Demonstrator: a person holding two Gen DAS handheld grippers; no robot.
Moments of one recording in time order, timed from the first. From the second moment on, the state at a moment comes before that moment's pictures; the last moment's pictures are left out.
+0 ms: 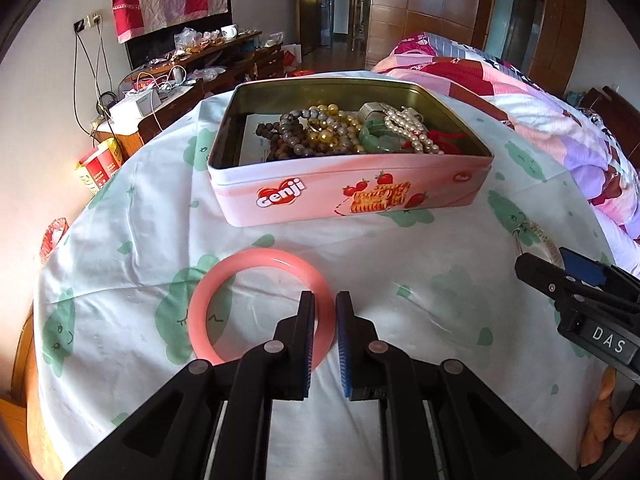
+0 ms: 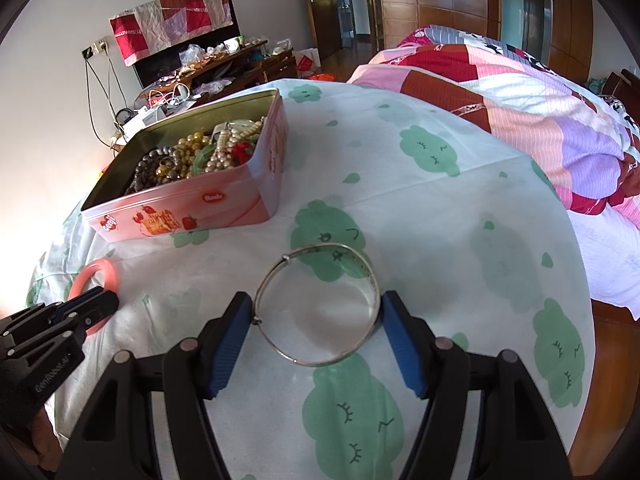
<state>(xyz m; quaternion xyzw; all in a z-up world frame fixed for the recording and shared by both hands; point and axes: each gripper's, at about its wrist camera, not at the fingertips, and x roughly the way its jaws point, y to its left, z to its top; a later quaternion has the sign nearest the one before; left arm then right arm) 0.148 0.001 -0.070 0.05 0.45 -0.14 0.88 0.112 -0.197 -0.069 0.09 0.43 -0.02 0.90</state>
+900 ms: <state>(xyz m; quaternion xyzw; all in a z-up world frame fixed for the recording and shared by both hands) 0.120 0.031 -0.013 -0.02 0.30 -0.13 0.94 0.079 -0.171 -0.031 0.05 0.30 0.01 0.95</state>
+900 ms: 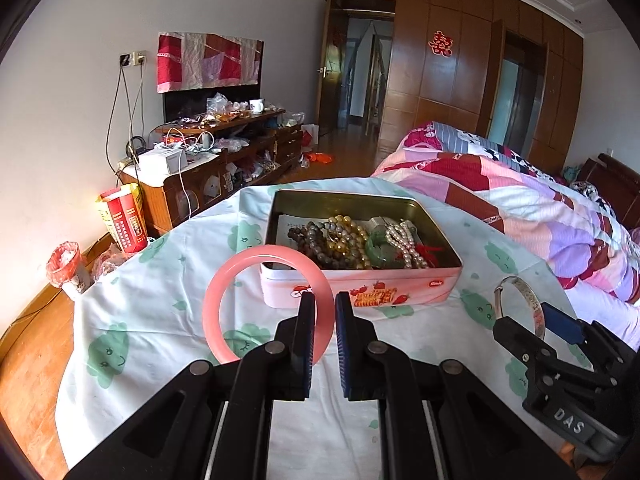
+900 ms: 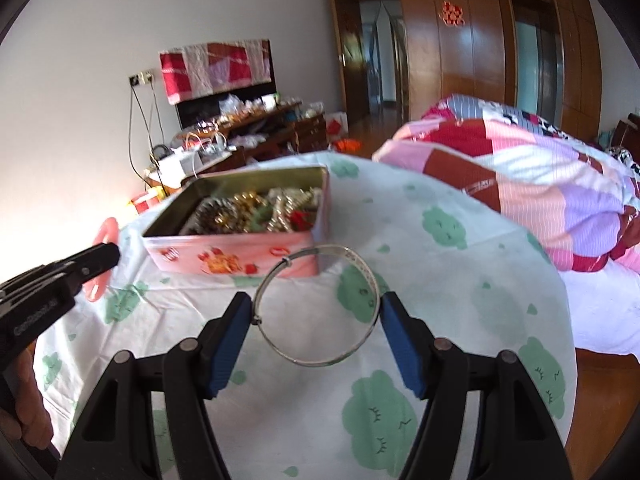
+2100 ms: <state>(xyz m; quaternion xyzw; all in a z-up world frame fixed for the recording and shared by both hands) 0.153 0.027 0.014 -0.03 0.25 -0.12 0.96 0.109 -0.166 0.004 0.08 0.24 0.04 0.97</state>
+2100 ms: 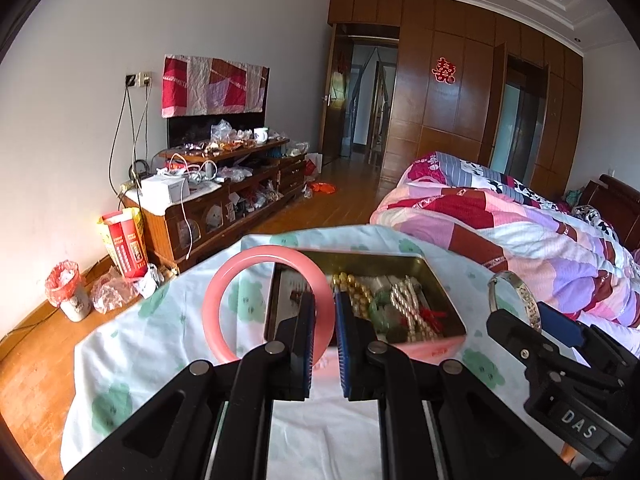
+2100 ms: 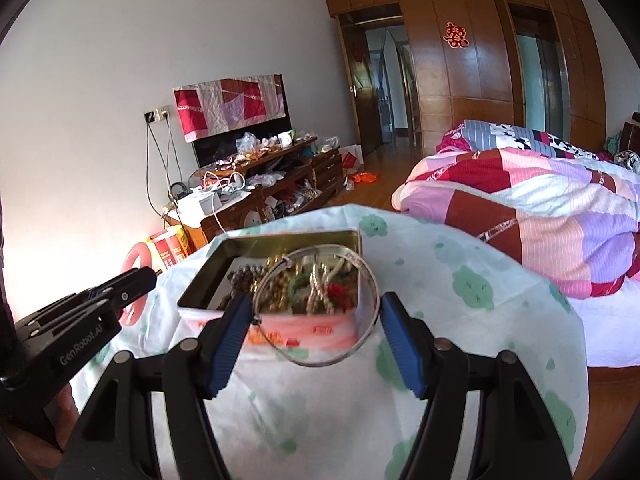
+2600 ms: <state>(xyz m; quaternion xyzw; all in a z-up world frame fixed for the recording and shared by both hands) 0.236 0.010 -0.007 -0.05 0.26 -0.16 0.95 0.198 -0.176 -0.007 0.10 0.28 0.04 0.95</state>
